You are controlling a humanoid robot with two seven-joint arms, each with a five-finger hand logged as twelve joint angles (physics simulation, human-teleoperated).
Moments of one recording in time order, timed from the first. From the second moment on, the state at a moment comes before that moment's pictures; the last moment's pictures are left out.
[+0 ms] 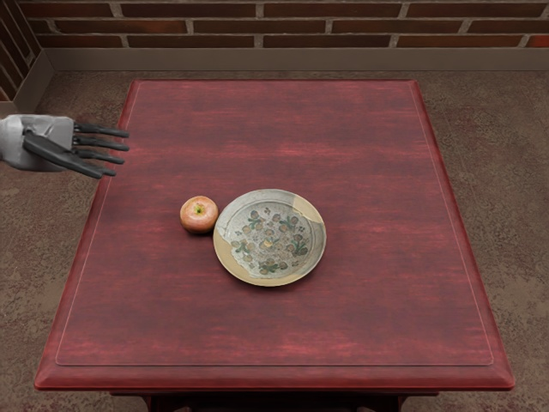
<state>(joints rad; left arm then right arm) -1.05 0.85 -0.41 -0.97 -0.08 -0.61 0.61 -0.03 0.00 0.08 0.21 0.14 -0.08 0.12</state>
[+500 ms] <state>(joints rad) -1.18 0.91 -0.41 -1.21 0.47 -0.61 0.61 -0.03 0.00 0.08 0.20 0.14 -0.08 0.12</state>
